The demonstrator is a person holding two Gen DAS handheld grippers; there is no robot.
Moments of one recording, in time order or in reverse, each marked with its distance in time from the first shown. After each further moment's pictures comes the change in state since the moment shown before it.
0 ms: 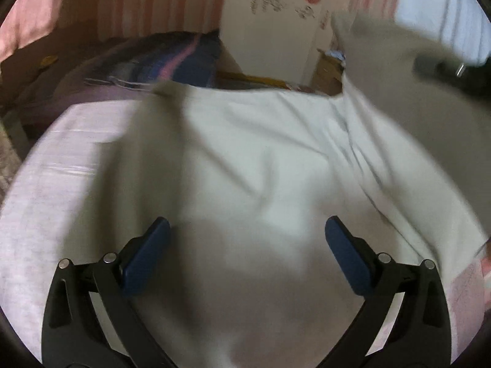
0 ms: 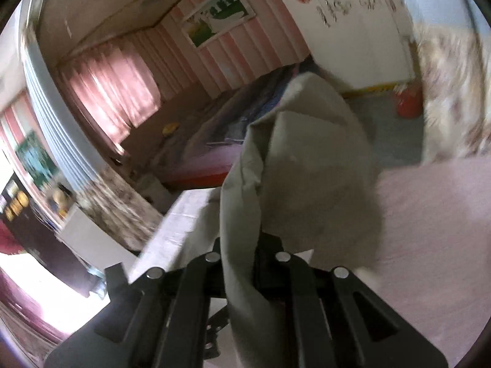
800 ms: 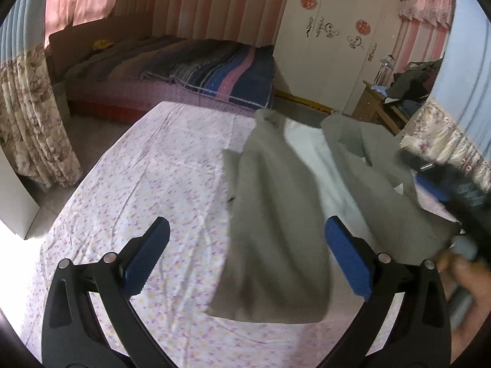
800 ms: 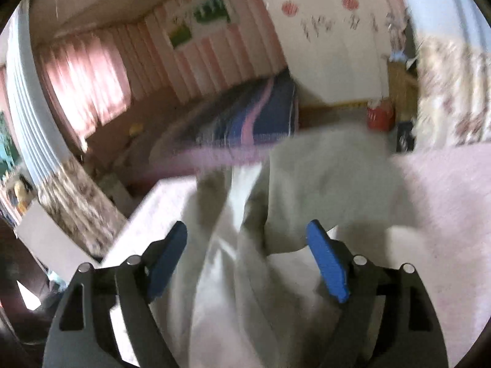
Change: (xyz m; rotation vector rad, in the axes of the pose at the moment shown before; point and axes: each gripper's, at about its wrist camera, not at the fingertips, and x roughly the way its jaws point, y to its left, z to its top) left arm -0.090 0.084 -0.002 -0.162 -0.061 0.120; right arm -0.009 0.072 -0.042 -0.123 -0.163 -0.227
